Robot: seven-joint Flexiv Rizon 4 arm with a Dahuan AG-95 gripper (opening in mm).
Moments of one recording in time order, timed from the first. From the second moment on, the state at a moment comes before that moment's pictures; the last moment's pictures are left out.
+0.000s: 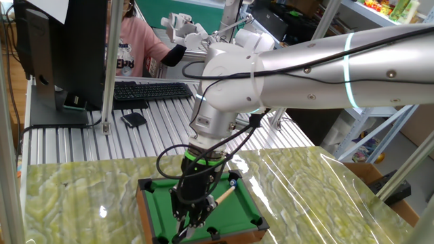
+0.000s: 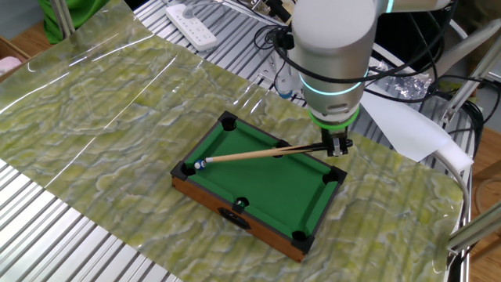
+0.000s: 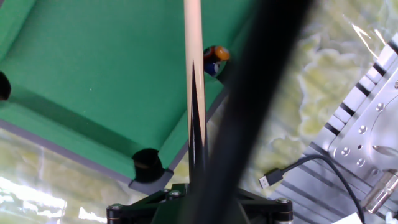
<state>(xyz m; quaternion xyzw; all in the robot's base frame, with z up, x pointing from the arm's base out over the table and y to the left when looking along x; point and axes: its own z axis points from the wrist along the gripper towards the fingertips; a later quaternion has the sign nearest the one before) 0.357 0.214 0.134 -0.46 -0.87 0.02 0.20</state>
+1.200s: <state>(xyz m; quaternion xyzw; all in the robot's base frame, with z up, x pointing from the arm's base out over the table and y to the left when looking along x) 0.370 0.203 0.134 -0.44 -0.87 0.02 0.20</state>
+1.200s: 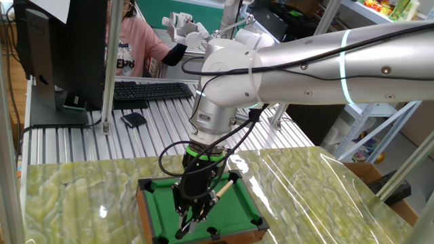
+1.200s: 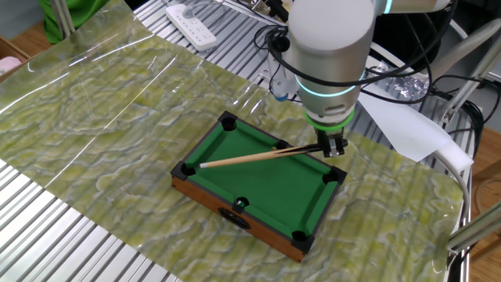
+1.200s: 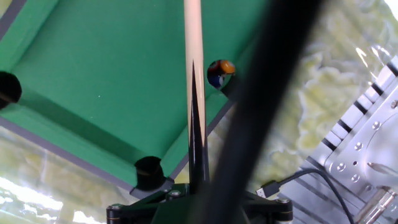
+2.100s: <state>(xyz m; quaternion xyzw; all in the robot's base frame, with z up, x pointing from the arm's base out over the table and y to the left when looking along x) 0.392 0.208 0.153 -0.37 -0.91 0.02 0.18</state>
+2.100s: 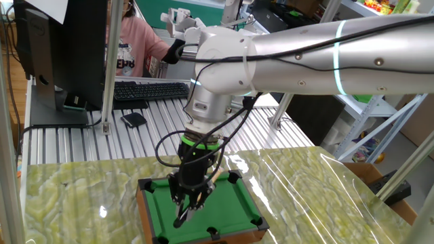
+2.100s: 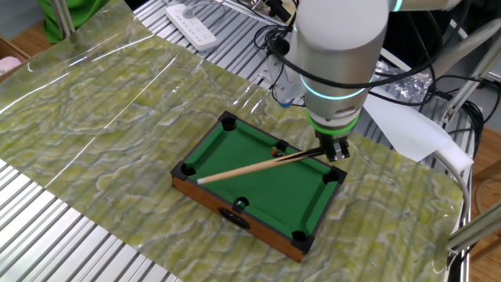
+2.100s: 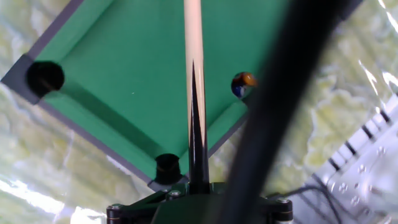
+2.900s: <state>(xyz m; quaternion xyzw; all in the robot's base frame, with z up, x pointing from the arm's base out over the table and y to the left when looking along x) 0.387 0.209 0.155 -0.27 -0.95 0.02 0.12</state>
